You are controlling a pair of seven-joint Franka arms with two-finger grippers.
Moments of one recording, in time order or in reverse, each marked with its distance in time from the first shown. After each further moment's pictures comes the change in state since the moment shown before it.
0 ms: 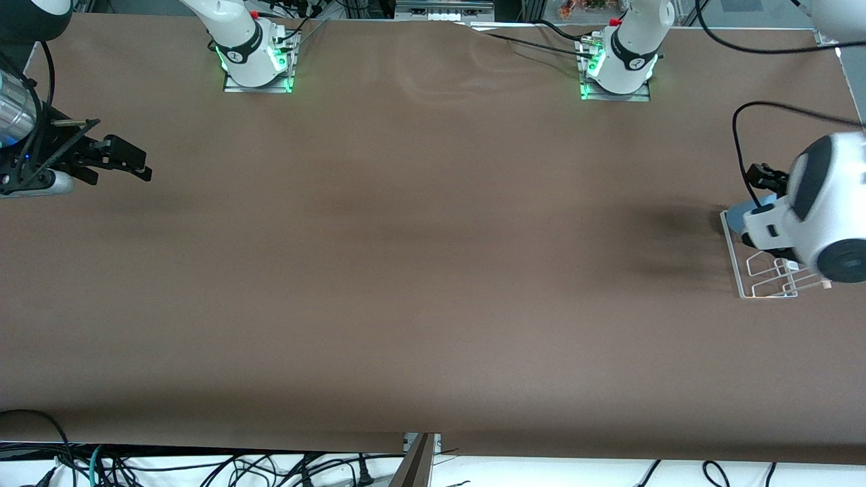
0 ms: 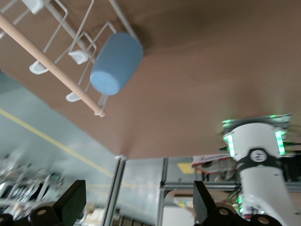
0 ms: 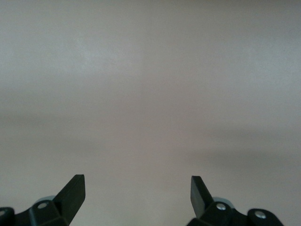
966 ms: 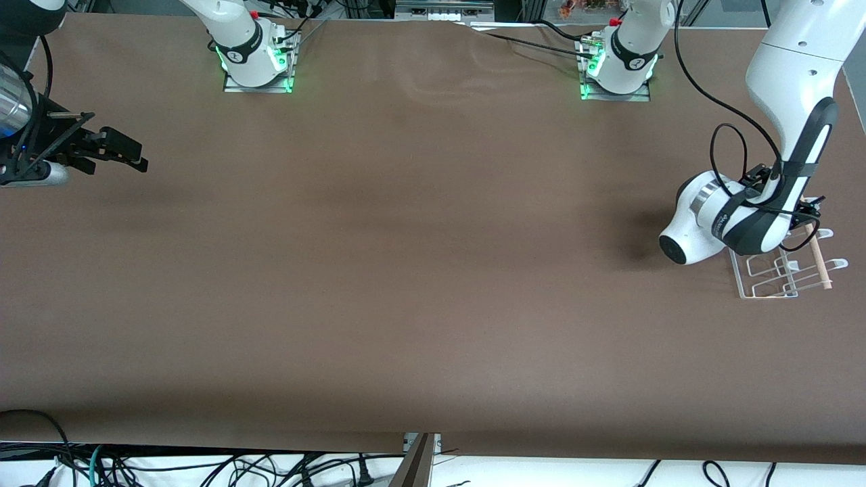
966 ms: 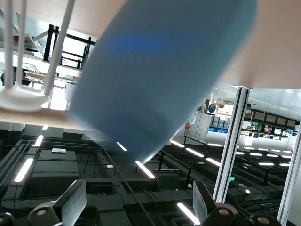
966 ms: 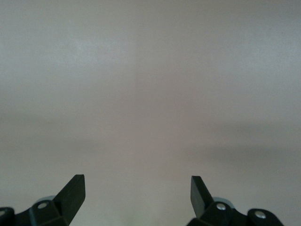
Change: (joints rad) left arm 0.027 0.106 0.017 -0.630 0.736 0.149 -0.004; right arm -0.011 -0.047 -0.014 -0.076 0.000 -0.001 0.000
